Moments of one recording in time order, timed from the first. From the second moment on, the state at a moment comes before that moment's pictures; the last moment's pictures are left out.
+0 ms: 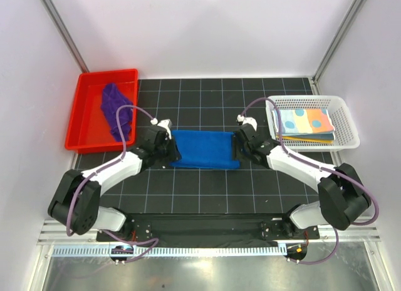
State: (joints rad) left arm -0.50 1.39 0.71 -0.14 0.09 -0.53; right arm 0.61 1.39 0.82 -0.36 0.26 0.47
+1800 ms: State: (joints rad) left arm -0.56 1.05 0.67 -0.20 0.18 -0.58; right arm 0.61 1.82 1.14 -0.42 0.45 0.39
